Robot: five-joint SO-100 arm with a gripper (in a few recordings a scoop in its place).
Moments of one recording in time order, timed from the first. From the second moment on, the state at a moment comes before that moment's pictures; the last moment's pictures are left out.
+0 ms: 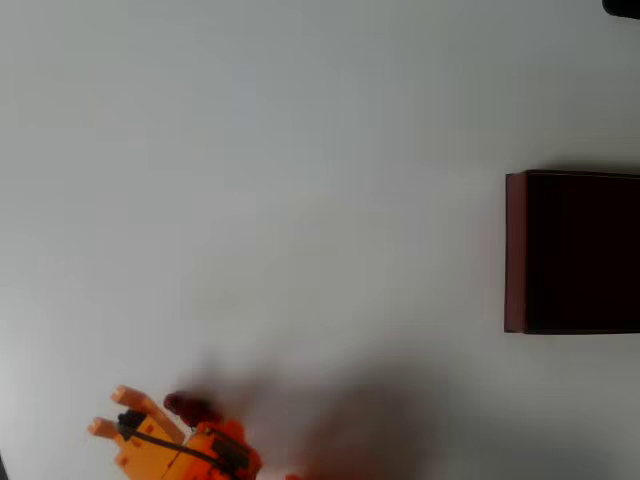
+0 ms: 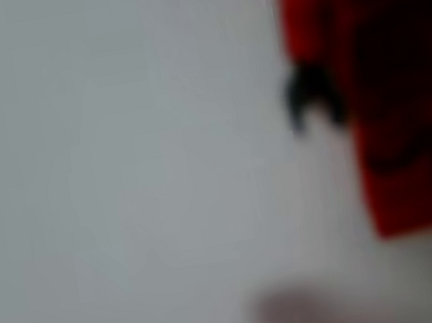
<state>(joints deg) -59.1 143.4 158.0 72.9 90.4</state>
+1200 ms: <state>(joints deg) -56.6 116.0 145.4 66.3 77.4</state>
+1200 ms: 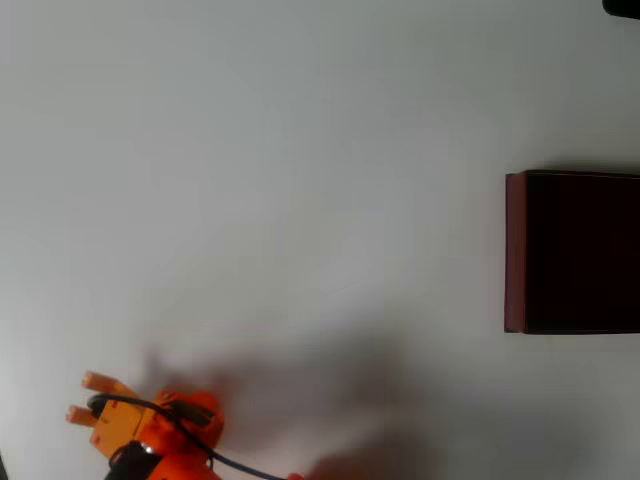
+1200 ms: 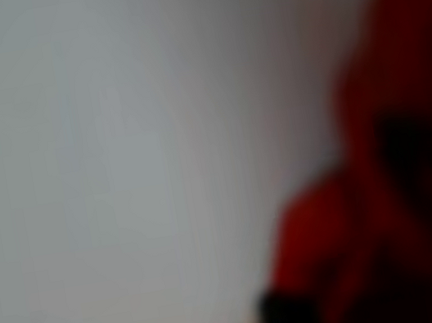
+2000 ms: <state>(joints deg) -57.3 116.0 145.4 65.0 77.7</state>
